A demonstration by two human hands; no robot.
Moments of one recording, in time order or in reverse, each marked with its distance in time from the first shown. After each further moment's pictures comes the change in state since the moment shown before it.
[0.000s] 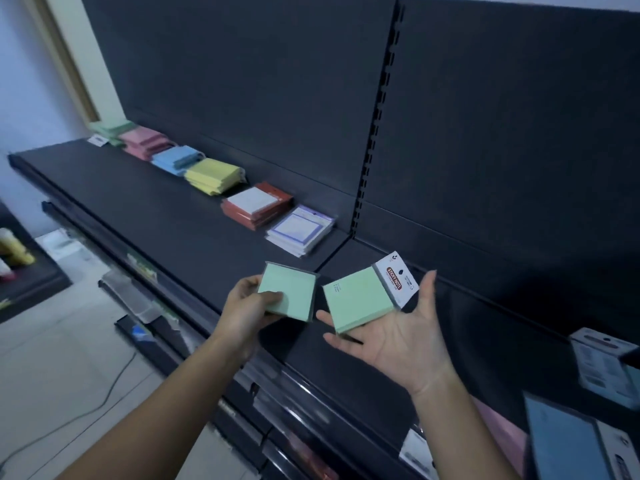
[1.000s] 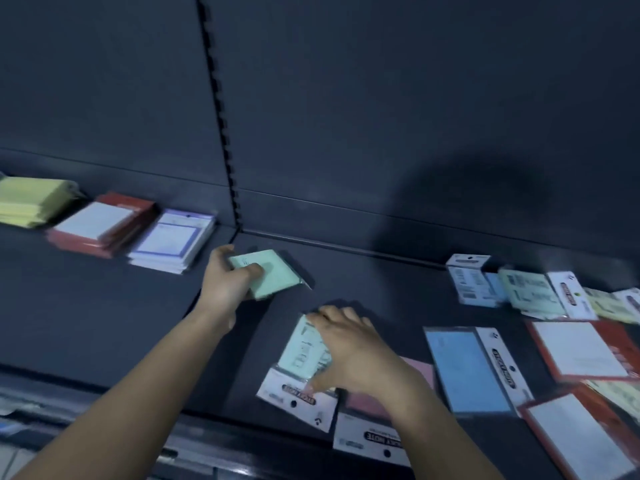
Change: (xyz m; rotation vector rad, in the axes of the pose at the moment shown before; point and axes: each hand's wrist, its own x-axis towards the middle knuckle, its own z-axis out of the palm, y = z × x) left_hand 0.047 -0.013 0.120 0.223 -0.260 0.027; right_hand -0.044 -0.005 -0.030 -2.081 0.581 0.233
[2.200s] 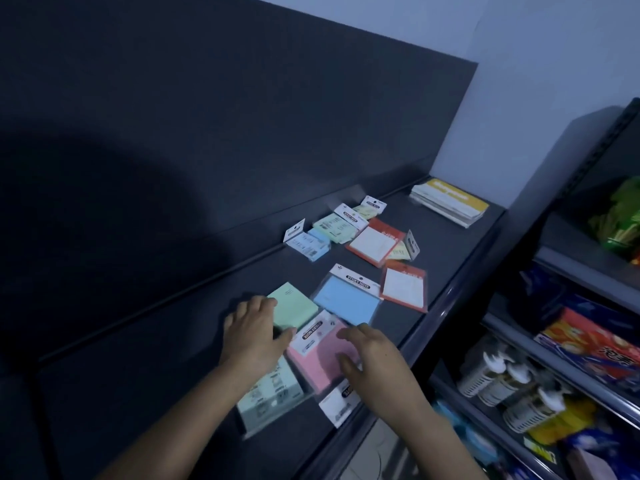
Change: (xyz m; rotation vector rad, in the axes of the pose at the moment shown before) left_hand -0.010 -0.041 0.091 1.146 -1.031 0.934; right_hand -0.083 -0.059 0.041 0.222 0.724 1.019
